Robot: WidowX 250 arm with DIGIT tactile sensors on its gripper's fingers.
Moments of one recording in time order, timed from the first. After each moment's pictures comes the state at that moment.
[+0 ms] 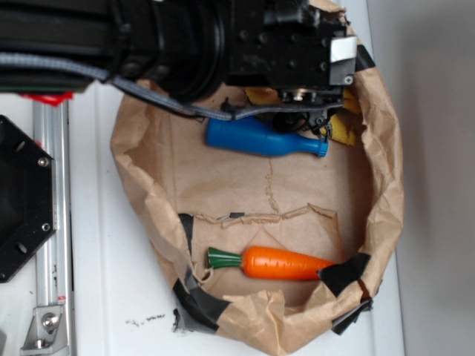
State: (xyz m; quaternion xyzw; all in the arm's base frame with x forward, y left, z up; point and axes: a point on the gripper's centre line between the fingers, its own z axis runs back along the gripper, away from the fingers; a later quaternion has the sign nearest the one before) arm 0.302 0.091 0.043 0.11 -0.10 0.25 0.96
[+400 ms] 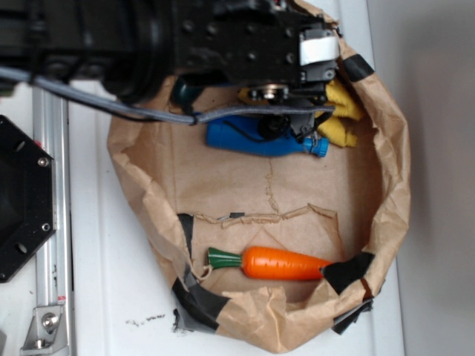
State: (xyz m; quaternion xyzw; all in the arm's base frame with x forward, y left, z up) arm 0.292 0.075 0.069 0.08 -0.13 0.19 0.97
